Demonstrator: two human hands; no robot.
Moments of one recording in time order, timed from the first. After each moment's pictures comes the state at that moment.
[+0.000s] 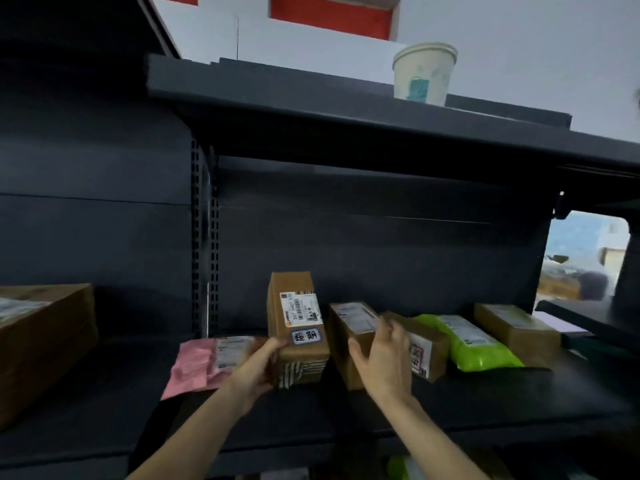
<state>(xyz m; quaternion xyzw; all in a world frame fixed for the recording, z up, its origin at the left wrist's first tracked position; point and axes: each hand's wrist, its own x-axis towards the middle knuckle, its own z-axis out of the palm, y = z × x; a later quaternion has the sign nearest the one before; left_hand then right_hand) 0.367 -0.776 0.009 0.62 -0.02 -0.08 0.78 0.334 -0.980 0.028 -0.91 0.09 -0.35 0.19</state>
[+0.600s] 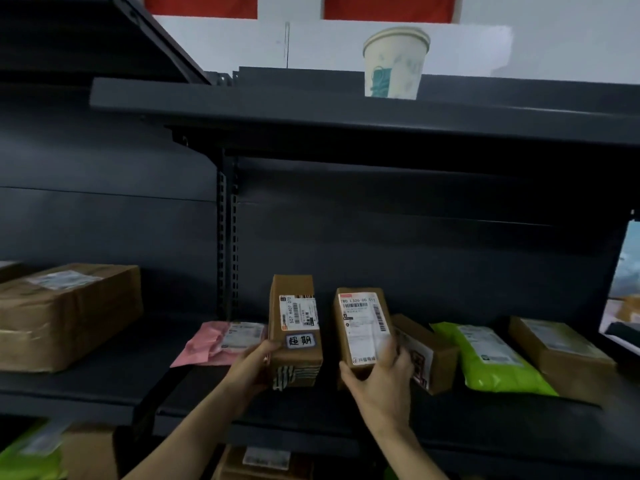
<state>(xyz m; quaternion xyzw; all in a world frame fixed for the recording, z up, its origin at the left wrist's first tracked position) 0.335 -0.806 0.001 0.62 0.05 -0.02 0.78 0.335 -1.024 -0.010 -0.90 0.03 -0.31 0.29</state>
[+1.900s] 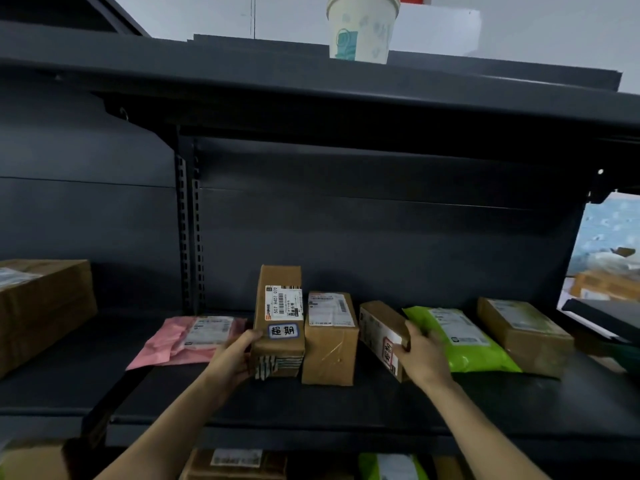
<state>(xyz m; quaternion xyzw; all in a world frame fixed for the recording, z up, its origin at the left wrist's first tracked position) 0.365 -0.825 -0.008 0.63 0.05 0.00 0.77 0.376 -1.136 0.013 -0.95 0.09 -0.16 0.25</state>
